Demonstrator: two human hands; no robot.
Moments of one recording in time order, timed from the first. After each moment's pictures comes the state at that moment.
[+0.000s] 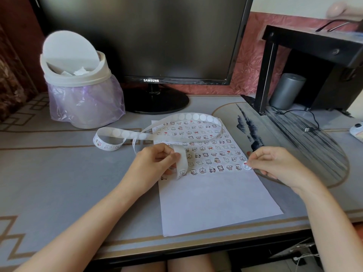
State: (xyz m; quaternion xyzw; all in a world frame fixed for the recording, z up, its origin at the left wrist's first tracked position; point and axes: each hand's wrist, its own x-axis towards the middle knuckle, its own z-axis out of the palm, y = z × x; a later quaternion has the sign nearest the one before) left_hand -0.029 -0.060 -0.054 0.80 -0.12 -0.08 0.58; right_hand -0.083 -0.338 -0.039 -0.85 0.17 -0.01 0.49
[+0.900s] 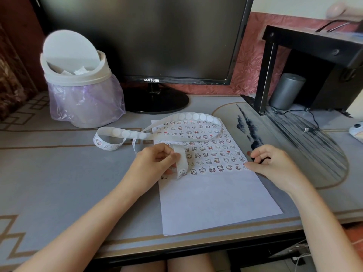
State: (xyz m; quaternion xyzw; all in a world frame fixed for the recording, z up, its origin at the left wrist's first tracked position) left_hand -0.029 -0.060 -0.054 0.80 -0.13 -0.08 0.58; right_hand -0.083 -0.338 -0.054 -0.88 0.17 -0.09 0.43
